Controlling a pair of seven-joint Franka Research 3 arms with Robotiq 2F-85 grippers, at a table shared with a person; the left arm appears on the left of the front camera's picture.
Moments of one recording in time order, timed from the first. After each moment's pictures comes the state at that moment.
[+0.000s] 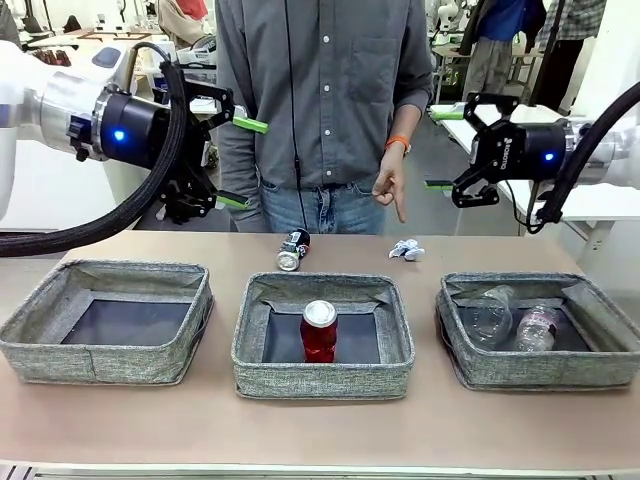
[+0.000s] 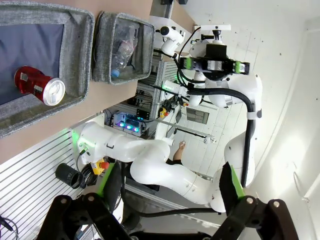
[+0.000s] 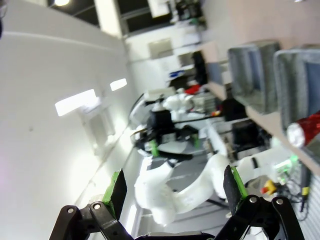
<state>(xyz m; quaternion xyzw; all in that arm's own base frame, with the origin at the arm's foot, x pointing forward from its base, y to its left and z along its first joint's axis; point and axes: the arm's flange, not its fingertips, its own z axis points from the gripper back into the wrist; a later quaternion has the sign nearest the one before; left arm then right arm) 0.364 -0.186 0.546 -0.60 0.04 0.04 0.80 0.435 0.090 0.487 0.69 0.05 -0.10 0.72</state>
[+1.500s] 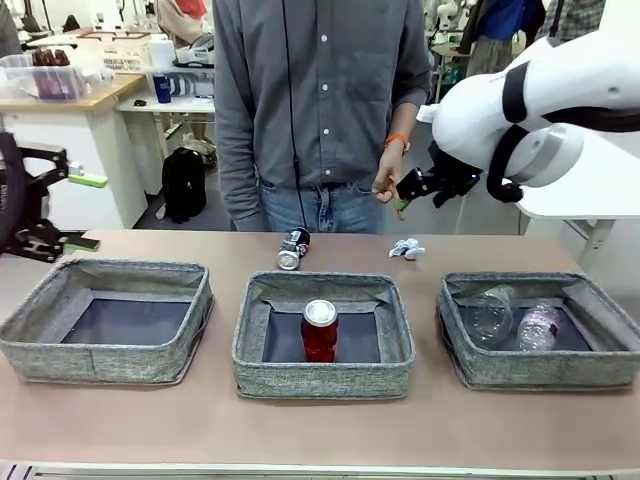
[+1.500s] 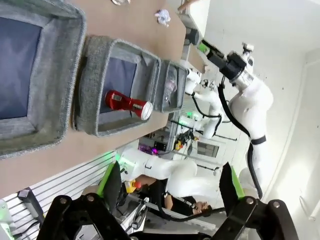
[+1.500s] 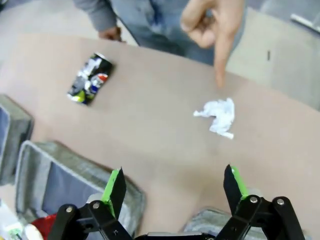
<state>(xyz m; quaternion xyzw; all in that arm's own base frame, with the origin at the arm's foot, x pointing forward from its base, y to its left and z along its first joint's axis) 0.340 0.012 0.479 -0.57 -0.04 0.10 0.81 0.535 0.151 0.446 0.13 -0.25 0.16 0.95</state>
